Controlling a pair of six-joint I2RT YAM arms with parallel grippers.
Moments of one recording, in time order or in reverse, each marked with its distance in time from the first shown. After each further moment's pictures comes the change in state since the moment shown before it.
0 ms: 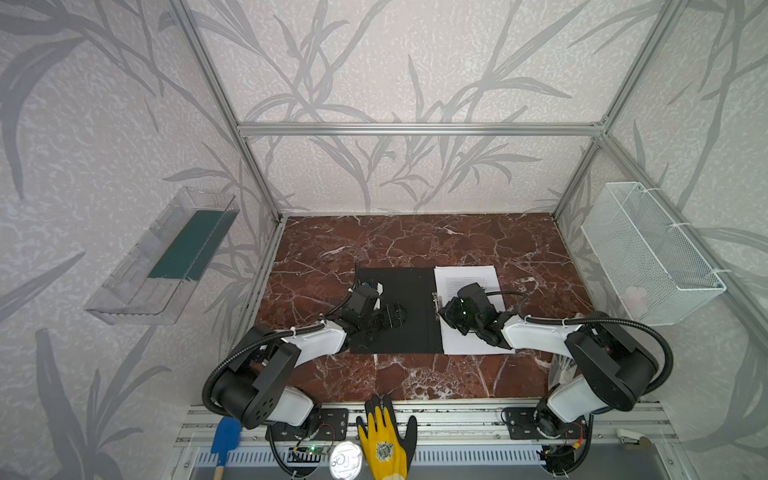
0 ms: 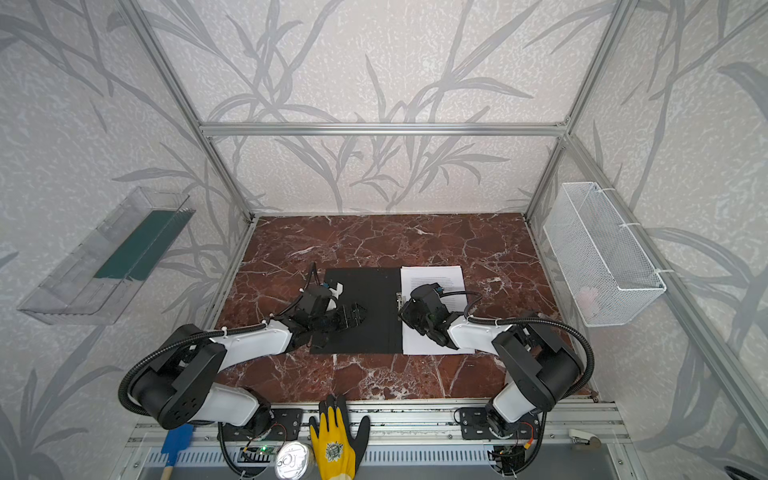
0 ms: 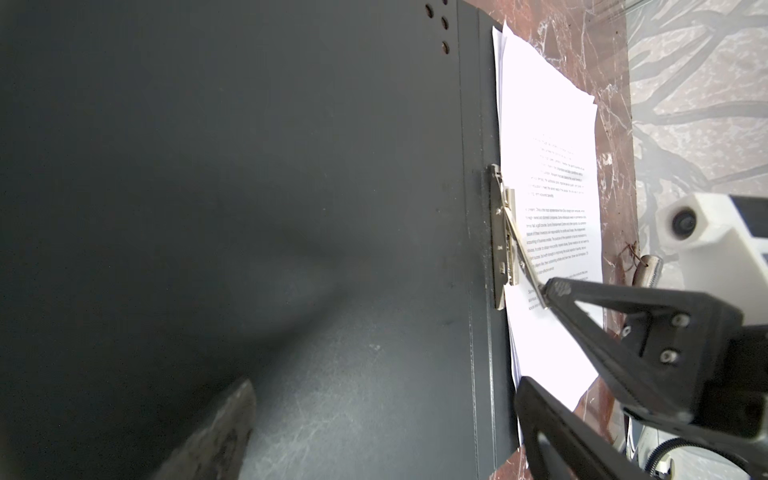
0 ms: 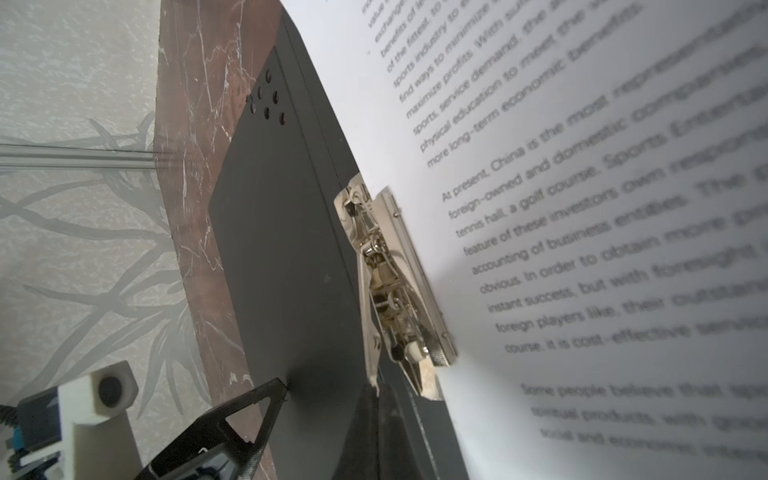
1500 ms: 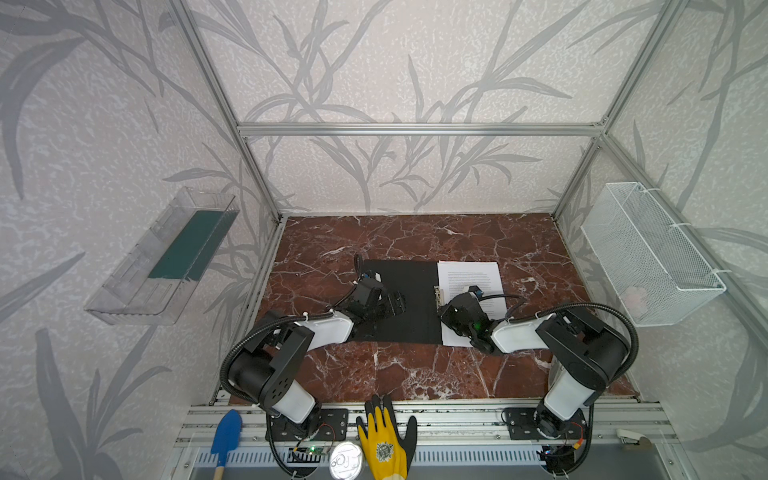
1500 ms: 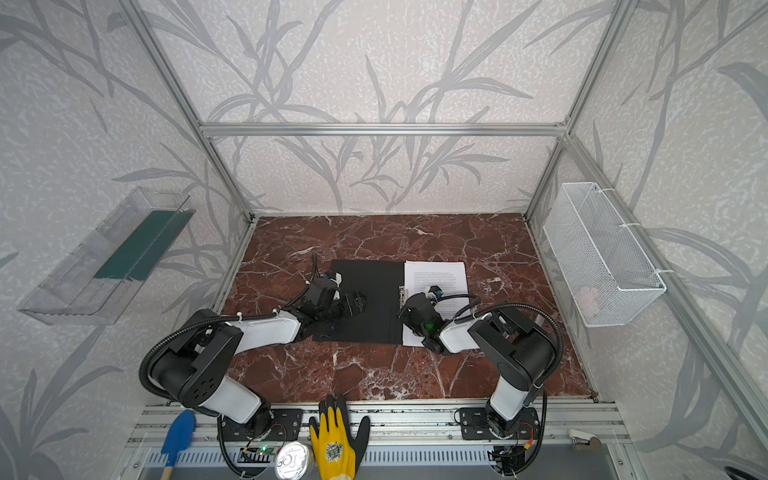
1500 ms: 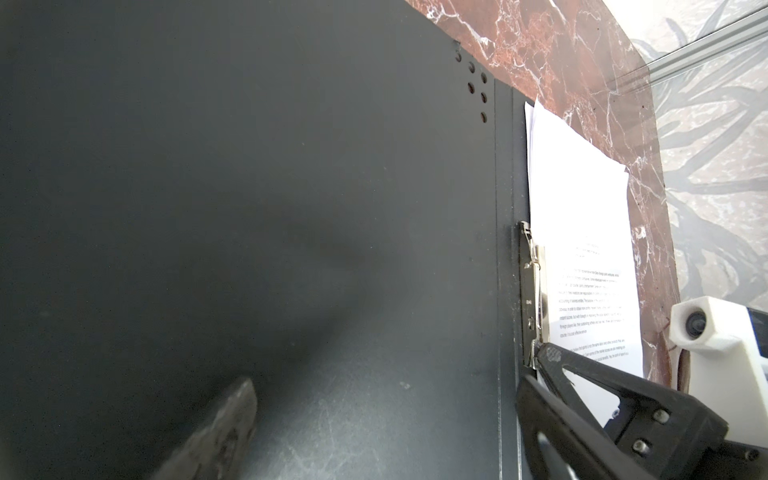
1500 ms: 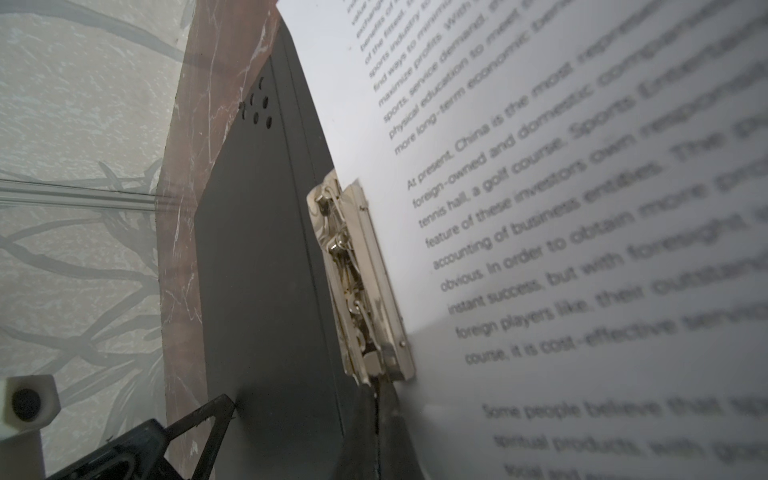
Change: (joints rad) left arm 0.015 0.122 0.088 0.043 -0.134 -0.006; right arm 0.039 0.166 -0.024 0.200 0.201 0.017
